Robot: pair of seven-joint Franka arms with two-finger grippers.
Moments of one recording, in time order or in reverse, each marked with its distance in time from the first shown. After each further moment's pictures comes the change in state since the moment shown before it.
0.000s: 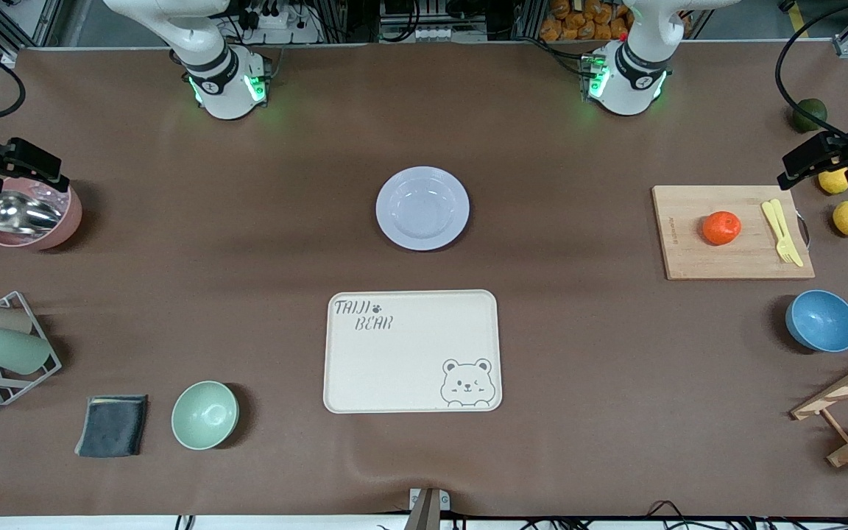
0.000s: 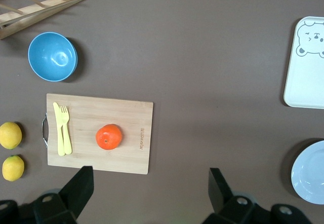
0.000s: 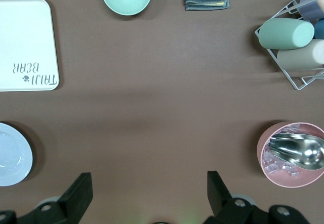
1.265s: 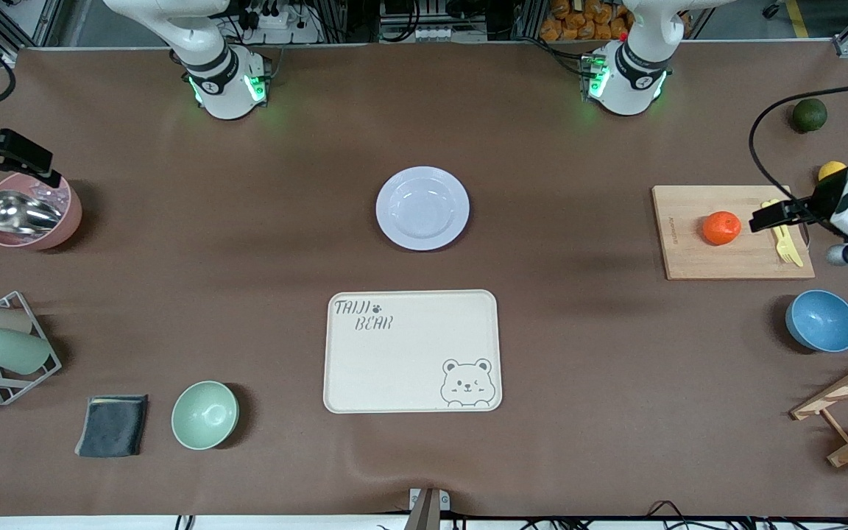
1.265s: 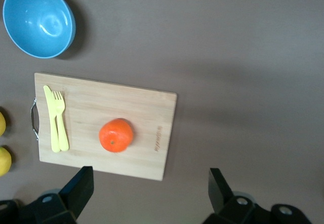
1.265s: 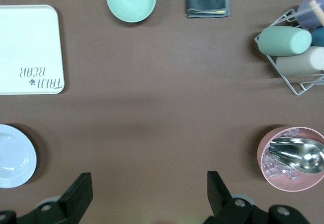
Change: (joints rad) left arm 0.087 0.088 0.005 -0.288 0.040 0.239 0.015; right arm 0.022 -0.007 0.002 0.014 0.006 0.000 0.001
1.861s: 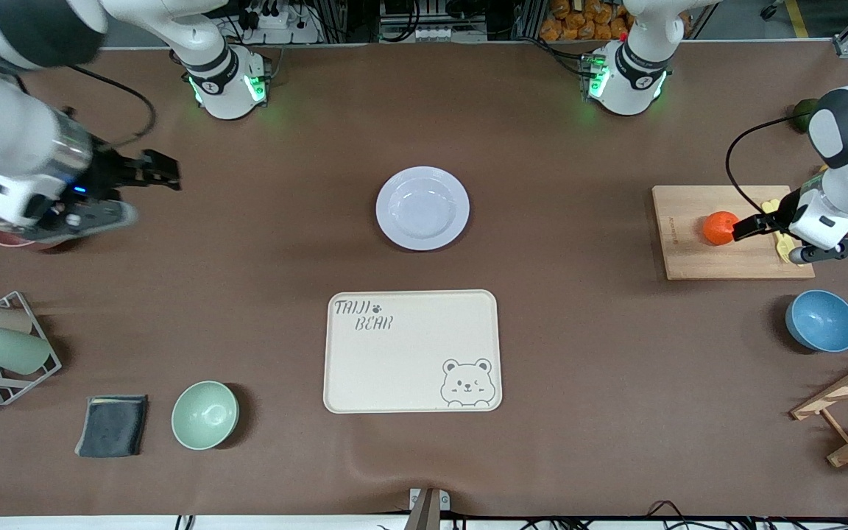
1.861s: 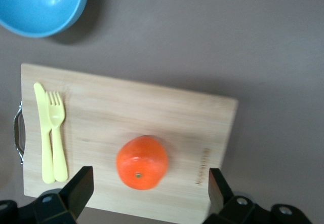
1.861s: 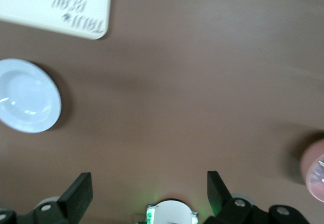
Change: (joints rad) left arm 0.180 -0.017 0.000 -0.433 0.022 0.474 0.131; right arm 0.226 0.140 0.011 -0.020 0.072 -0.064 -0.002
